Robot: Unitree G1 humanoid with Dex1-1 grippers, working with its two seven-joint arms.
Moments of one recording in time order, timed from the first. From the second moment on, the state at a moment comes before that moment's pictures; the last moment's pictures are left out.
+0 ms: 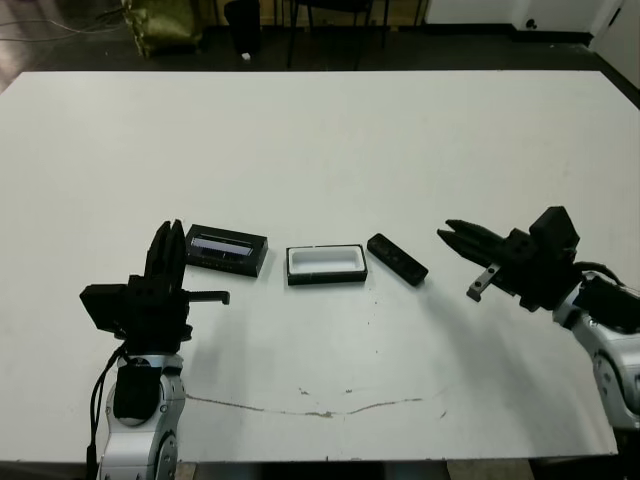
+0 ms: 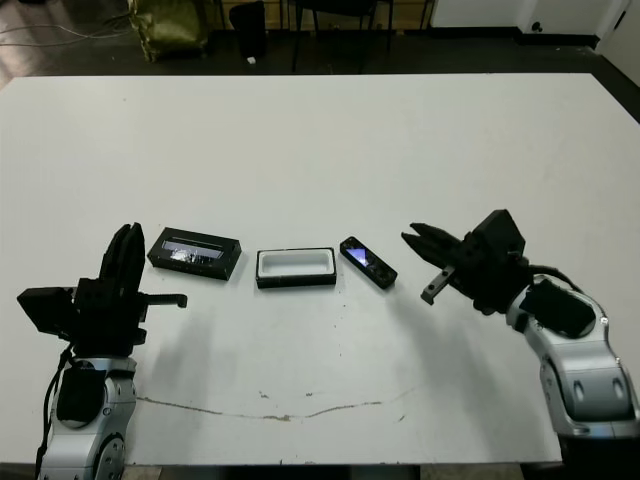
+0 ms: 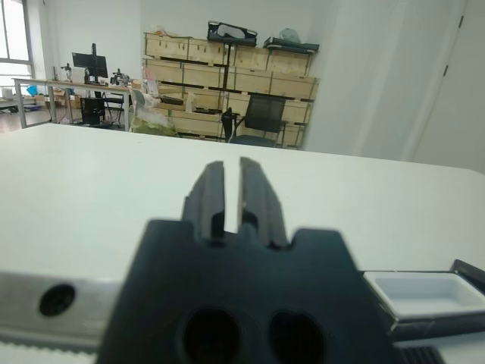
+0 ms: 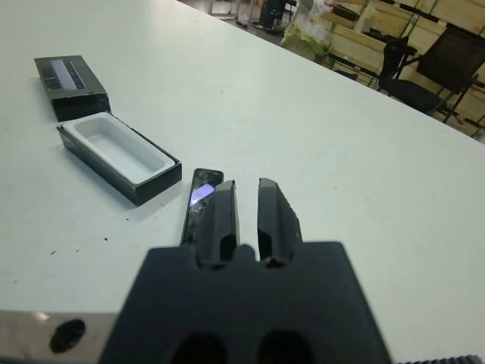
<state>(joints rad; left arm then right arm) 0.17 0.05 0.02 -0.28 -0.11 -0.17 -0.03 -0.09 -0.58 -0.06 -0.22 0.24 0.28 0.66</state>
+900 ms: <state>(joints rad) 0.17 0.05 0.02 -0.28 -0.11 -0.17 -0.03 -0.10 -0.58 0.03 -0.22 0.22 0.43 0.63</state>
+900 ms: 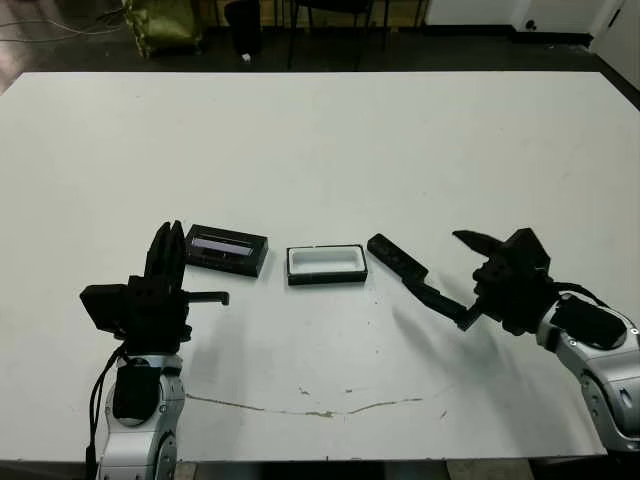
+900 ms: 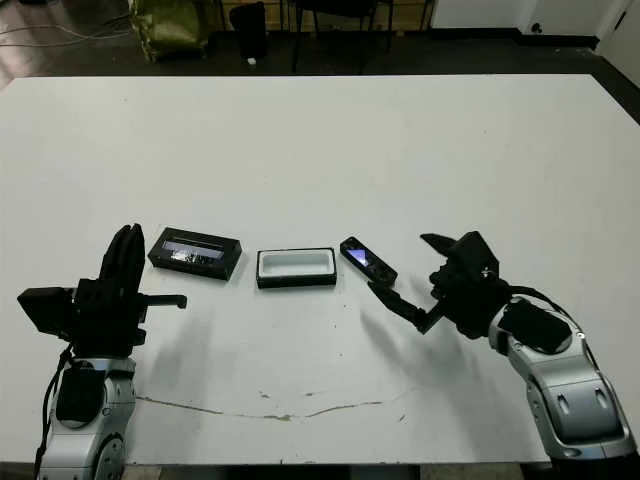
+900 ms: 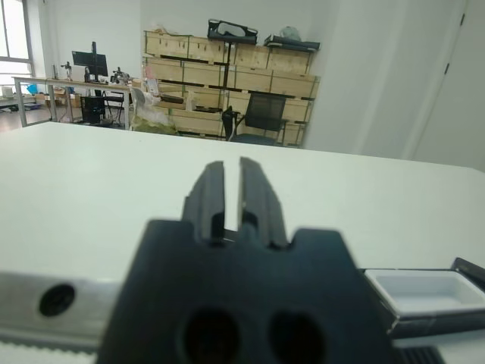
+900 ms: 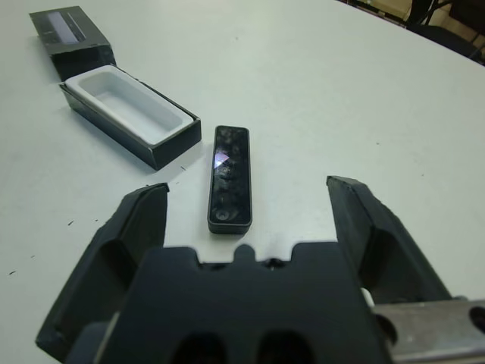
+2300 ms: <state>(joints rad) 0.18 0.05 0.03 -0.28 -0.11 -0.17 -0.03 -0.14 -0.54 0.14 -0.08 0.11 0.35 0.60</state>
